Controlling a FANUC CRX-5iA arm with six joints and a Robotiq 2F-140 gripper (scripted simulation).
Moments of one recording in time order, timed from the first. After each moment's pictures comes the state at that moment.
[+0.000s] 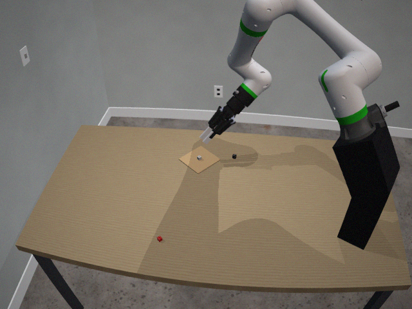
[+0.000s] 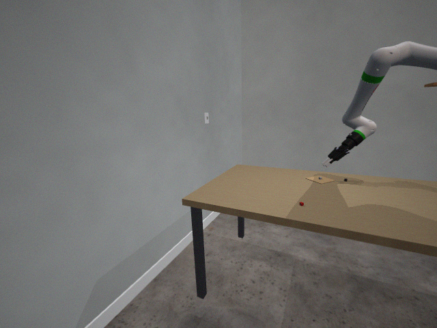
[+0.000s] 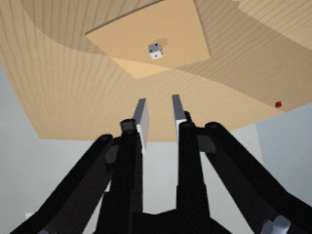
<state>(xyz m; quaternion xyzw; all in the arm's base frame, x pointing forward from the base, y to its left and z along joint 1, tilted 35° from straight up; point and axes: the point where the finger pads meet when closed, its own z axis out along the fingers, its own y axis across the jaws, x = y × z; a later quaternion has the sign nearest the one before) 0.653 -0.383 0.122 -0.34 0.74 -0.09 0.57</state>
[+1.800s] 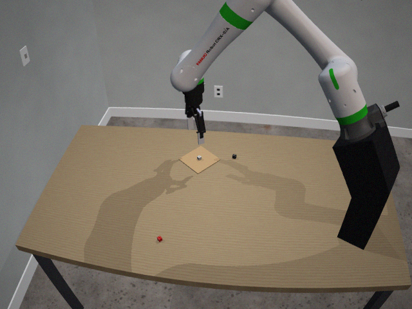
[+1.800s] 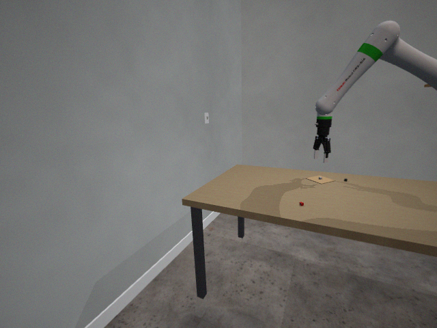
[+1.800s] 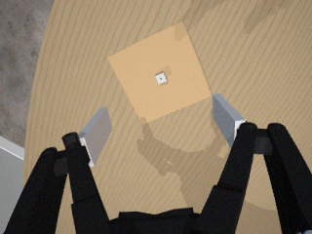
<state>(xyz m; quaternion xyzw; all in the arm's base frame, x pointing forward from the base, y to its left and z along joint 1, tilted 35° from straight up) 0.679 -0.341 0.166 -0.27 0.91 -0.22 0.21</state>
